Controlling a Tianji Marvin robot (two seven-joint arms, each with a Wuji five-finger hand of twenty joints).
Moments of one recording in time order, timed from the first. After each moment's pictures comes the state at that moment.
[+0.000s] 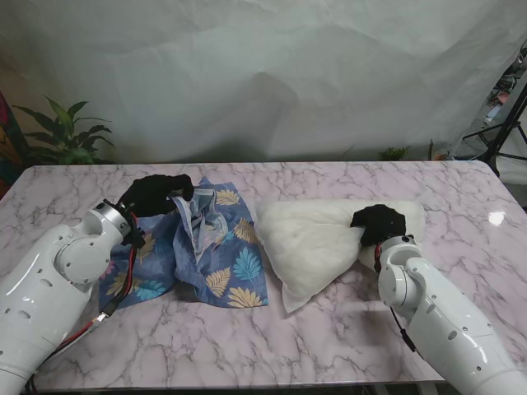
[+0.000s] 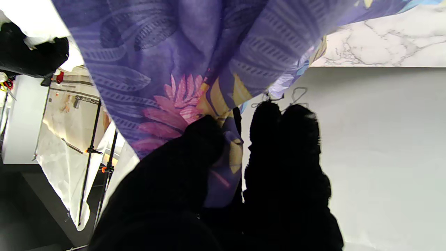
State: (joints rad) left arm 1.25 -1.06 -1.30 -1.35 0.77 -0.45 -0.03; right arm -1.27 -1.11 1.10 -1.20 -0.85 0.19 -0.22; left_hand 1.15 -0.43 0.54 -0.10 0.48 -0.04 1.23 0.74 1.03 0.07 0.32 0.78 0.87 0.17 0.57 0.73 0.70 0.10 1.15 0.42; right_hand 0.80 -1.07 1.18 -0.27 1.05 -0.33 0.88 0.39 1.13 -0.13 0.66 0.49 1.17 0.02 0.55 0.67 1.00 0.35 1.38 0.31
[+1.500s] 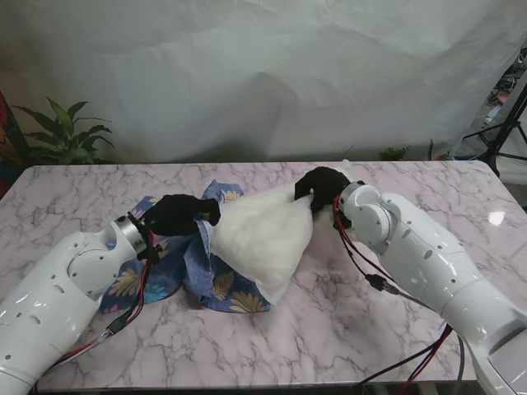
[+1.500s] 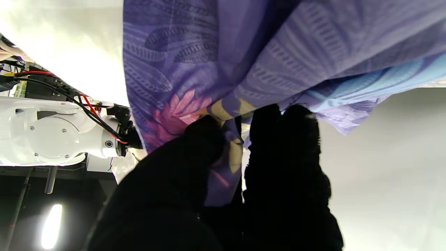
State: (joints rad) left arm 1.26 -1.05 -1.22 -1.35 0.74 -0.65 -0.06; right arm -0.84 -1.15 0.76 -0.98 -0.55 -0.14 0.02; left_hand 1.15 -0.43 0.54 -0.10 0.48 -0.04 1.23 0.74 1.03 0.07 0.32 0.78 0.87 0.17 0.57 0.73 0.70 0.10 1.15 0.42; right_hand 0.80 -1.07 1.18 -0.24 1.05 -0.32 0.90 0.46 1.13 -0.09 0.67 0.56 1.18 0.05 0.55 0.67 1.02 0.27 1.43 0.45
